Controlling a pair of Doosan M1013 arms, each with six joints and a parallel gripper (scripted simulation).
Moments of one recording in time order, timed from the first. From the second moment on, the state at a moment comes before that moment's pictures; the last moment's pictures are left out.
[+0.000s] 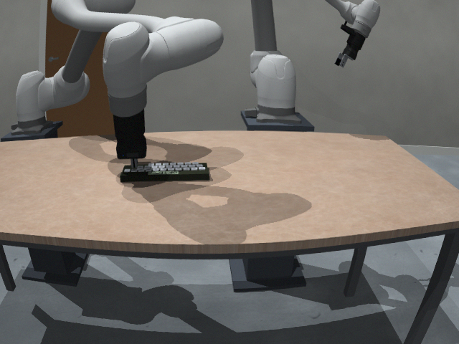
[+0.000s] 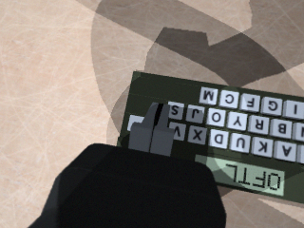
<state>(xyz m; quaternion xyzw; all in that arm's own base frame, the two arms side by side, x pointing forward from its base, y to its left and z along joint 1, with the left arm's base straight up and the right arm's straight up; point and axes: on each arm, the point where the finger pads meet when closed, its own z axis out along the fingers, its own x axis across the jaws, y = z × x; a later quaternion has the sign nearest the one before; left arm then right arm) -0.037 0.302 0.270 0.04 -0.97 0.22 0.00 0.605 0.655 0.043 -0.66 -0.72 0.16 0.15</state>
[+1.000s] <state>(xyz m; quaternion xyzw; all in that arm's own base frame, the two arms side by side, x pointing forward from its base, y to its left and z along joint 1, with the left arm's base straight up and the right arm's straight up) -0.037 0.302 0.270 0.04 -0.97 0.22 0.00 0.607 0.636 0.040 -0.66 -0.72 0.16 0.15</state>
